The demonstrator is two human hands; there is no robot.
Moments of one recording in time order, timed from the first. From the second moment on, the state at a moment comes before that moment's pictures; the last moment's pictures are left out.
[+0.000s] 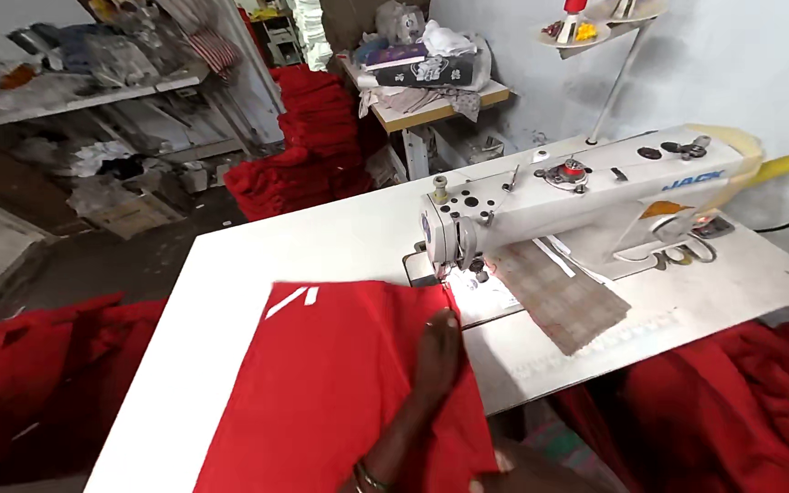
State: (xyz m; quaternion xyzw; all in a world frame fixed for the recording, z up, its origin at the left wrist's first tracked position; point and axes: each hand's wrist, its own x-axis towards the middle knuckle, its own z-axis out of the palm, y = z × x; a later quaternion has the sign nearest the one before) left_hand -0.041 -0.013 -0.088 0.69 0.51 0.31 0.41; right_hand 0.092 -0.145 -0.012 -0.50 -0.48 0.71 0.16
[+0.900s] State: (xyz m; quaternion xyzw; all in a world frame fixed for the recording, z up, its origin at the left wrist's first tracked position) left_hand -0.005 -0.115 -0.071 0.83 0.52 0.16 0.11; right_hand 0.083 -0.028 -0.085 -0.65 -0.68 0.14 0.32
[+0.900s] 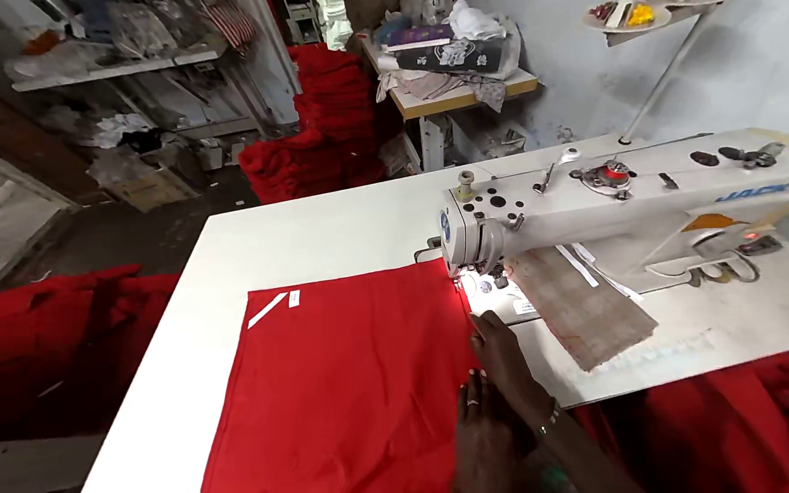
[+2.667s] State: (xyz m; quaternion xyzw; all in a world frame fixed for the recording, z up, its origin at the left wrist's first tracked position) left_hand -0.032 -0.075 -0.029 0.79 0.47 -0.05 0.39; right_hand 0.122 -0.153 -0.023 -0.54 -0.65 0.53 0.05
